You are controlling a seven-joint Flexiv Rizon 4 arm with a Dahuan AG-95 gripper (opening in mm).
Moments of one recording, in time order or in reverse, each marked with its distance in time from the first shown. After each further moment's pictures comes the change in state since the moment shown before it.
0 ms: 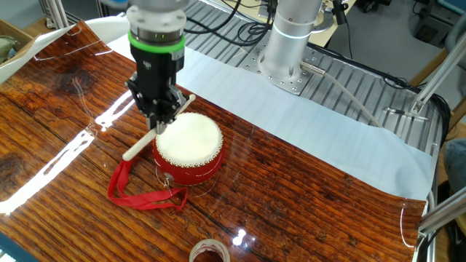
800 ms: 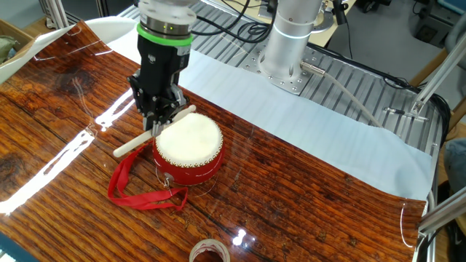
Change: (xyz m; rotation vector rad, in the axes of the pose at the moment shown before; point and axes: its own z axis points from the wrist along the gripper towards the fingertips) arm -0.006 0.003 0.005 0.003 -0.117 0.101
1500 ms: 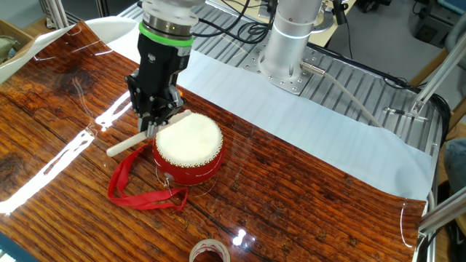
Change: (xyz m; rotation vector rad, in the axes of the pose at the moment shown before) arm -0.010 -0.004 0.001 0.012 -0.051 -0.007
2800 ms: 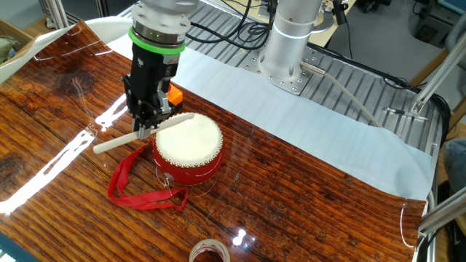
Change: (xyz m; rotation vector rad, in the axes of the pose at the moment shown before) arm -0.007 -0.009 0.007 0.070 0.059 0.160
